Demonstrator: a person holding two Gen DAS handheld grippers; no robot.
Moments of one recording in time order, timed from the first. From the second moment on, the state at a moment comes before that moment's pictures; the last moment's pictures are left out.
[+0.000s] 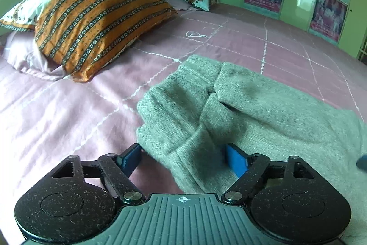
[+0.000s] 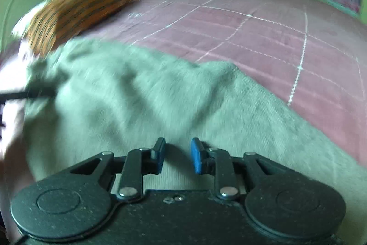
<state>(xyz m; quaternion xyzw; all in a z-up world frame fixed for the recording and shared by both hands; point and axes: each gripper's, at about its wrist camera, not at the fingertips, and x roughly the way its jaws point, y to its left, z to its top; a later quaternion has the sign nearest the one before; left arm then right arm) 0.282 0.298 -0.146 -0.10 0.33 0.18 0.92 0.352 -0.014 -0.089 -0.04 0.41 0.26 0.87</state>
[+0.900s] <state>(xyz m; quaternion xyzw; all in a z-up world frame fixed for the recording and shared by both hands) 0.338 0.311 -0.129 -0.07 0.32 0.19 0.92 0.428 0.004 -0.096 -0.04 0.38 0.20 0.90</state>
